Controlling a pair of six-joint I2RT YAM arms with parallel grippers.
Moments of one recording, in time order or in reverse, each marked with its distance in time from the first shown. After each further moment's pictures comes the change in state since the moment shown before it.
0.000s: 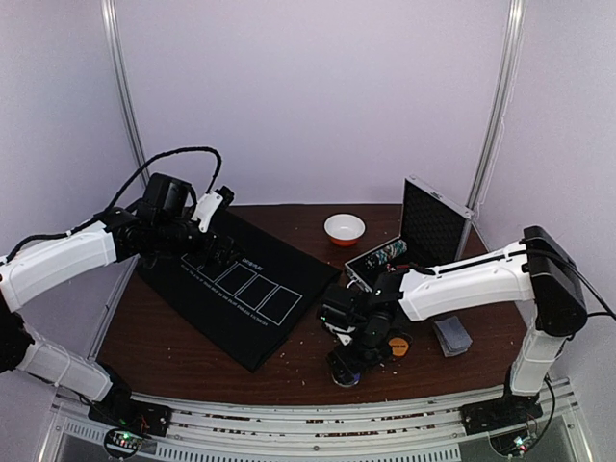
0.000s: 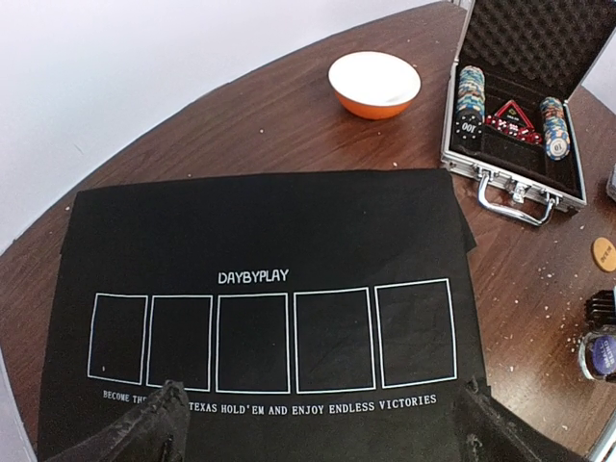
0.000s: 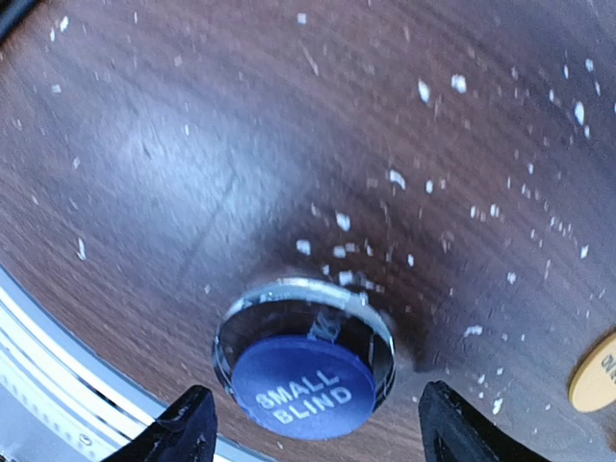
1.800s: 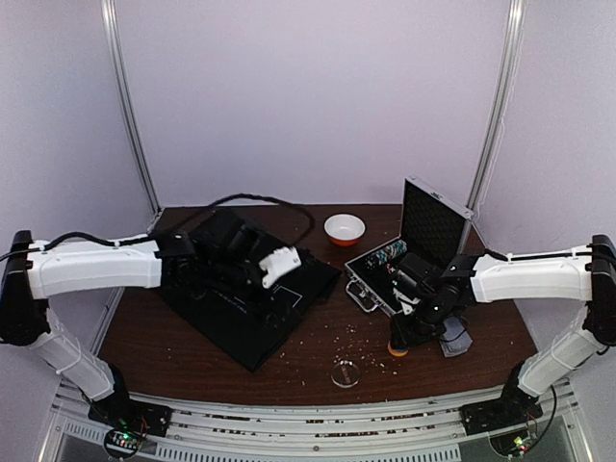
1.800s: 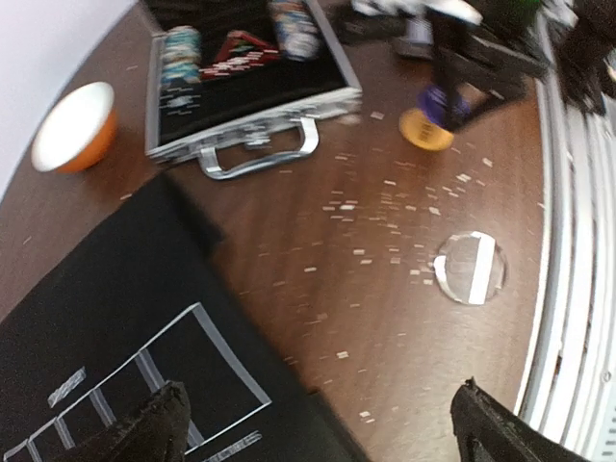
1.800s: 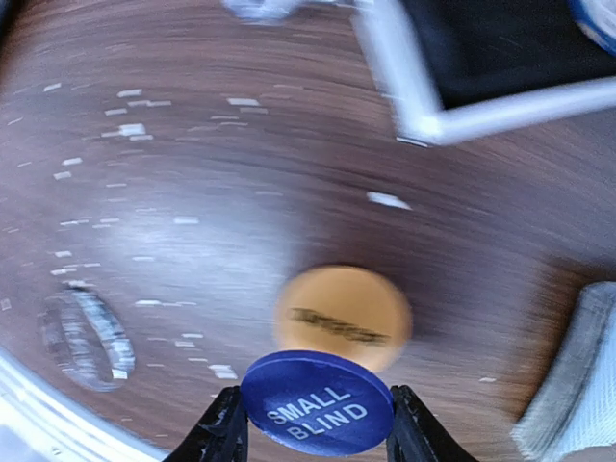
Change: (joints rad) left arm -0.356 0.151 0.036 0.011 0.064 0.156; right arm -0.287 -0.342 -0.305 0.055 0.062 0.021
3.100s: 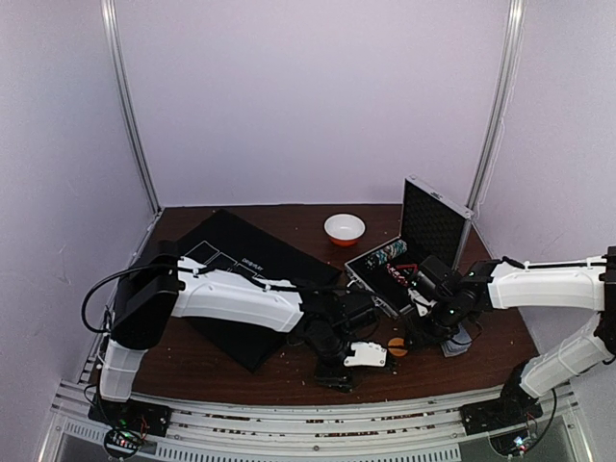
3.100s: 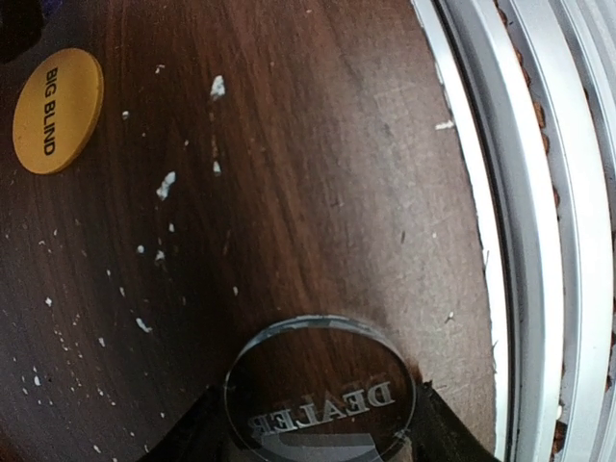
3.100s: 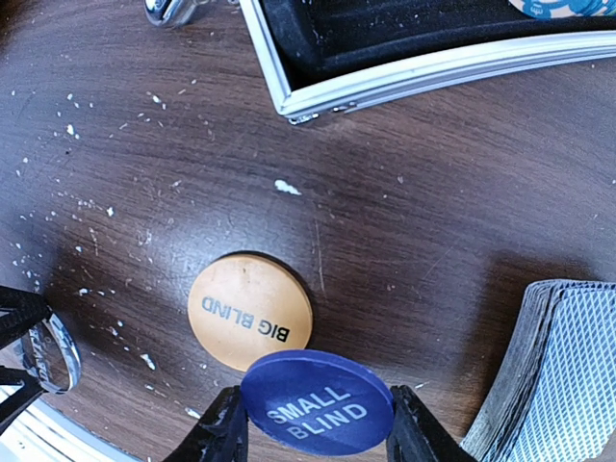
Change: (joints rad) left arm -0.343 0.732 0.510 -0.243 0.036 0.269; right arm -0.106 -0.123 -0.146 0.056 0.019 -0.092
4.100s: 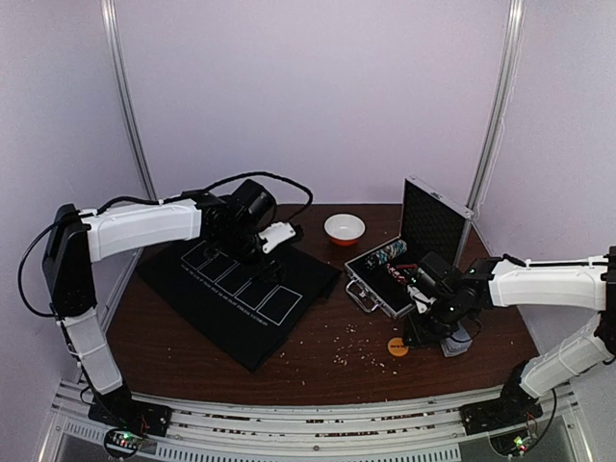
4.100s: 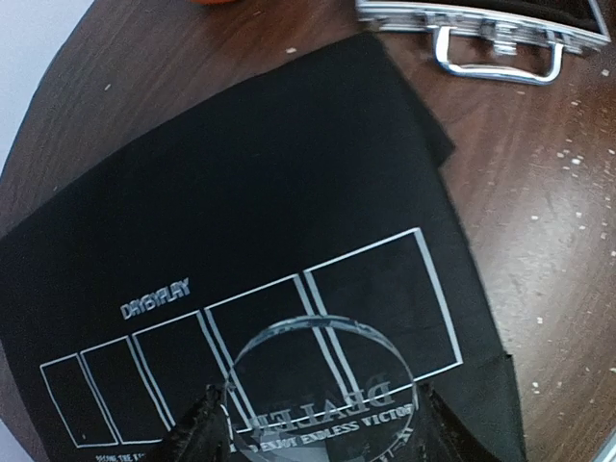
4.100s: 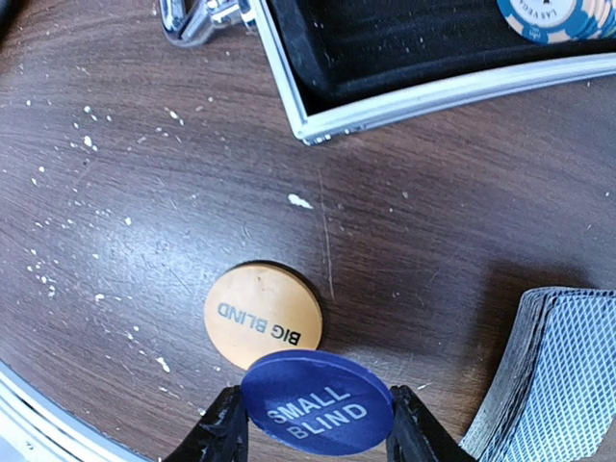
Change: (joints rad) left arm 0.505 -0.376 -0.135 -0.065 -0.138 -0.216; right arm 0.000 -0.003 0.022 -0.011 0.000 -0.001
